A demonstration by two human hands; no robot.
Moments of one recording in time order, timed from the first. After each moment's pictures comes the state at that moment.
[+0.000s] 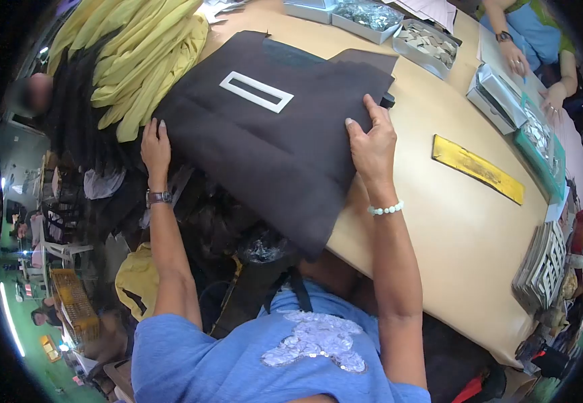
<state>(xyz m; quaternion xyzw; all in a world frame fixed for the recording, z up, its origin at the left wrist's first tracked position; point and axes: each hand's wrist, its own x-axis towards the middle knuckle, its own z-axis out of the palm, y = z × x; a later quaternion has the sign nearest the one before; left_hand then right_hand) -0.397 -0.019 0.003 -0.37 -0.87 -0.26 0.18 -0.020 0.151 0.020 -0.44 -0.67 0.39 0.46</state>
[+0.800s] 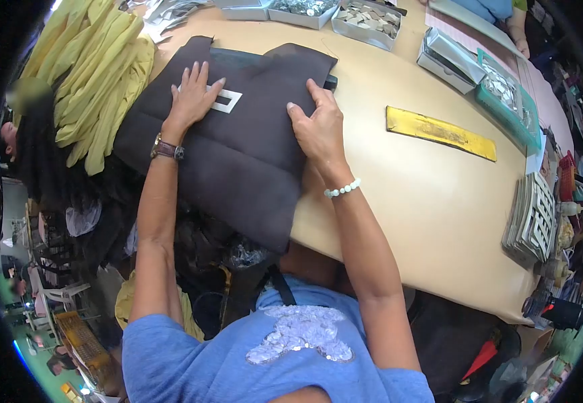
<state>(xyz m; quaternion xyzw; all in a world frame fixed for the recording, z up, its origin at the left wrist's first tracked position) -0.280 0.149 0.029 -0.60 -0.79 -0.09 0.02 -0.019 0.145 0.034 -0.46 -0.63 0.42 0.46</state>
